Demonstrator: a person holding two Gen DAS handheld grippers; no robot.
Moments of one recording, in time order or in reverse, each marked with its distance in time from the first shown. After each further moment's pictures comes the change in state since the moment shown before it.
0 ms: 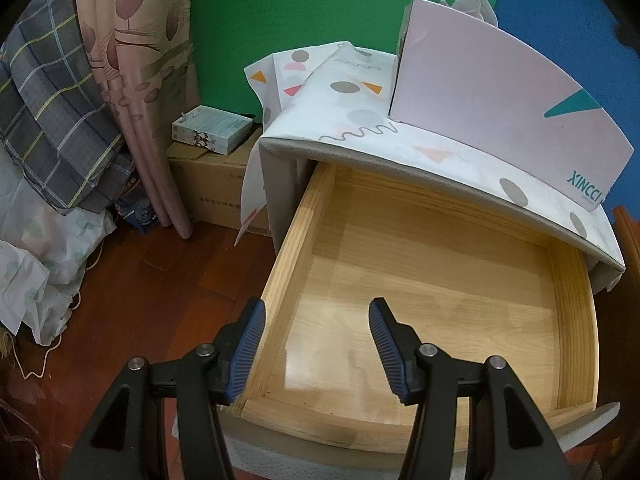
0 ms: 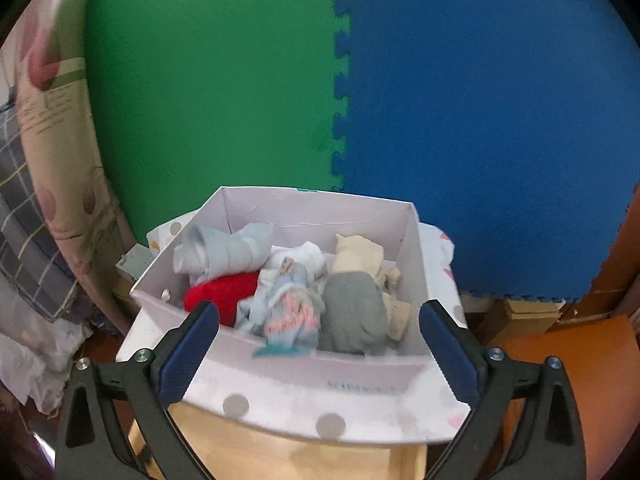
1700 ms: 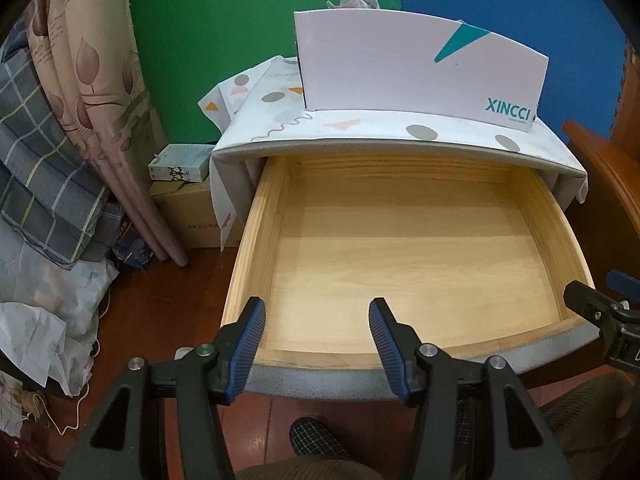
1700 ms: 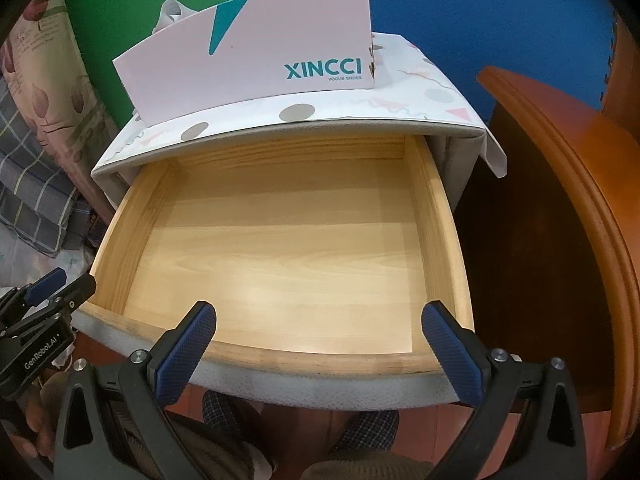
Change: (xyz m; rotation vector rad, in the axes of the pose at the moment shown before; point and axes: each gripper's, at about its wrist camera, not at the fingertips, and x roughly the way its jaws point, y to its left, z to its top) left arm -0.046 -0.037 -0.046 0.247 -0.040 -0.007; right arm -0.001 -0.019 -0.230 0.167 0.329 0.027
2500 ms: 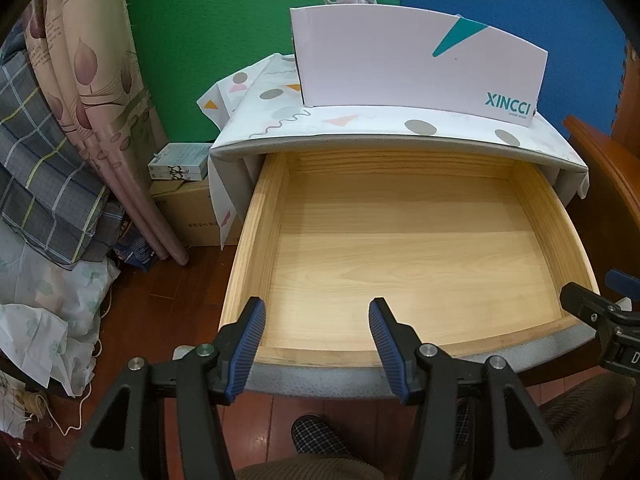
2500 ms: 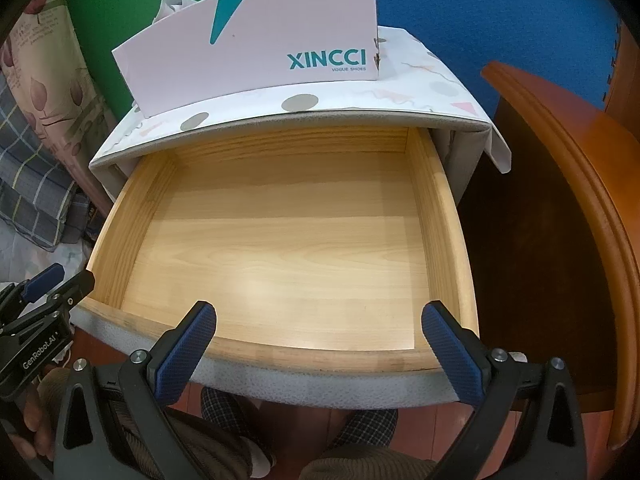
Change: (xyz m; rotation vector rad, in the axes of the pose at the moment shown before) left arm 0.002 -0.002 0.000 0.004 0.008 0.004; right arm 0.004 0.002 -0.002 -0.008 0.021 -0.003
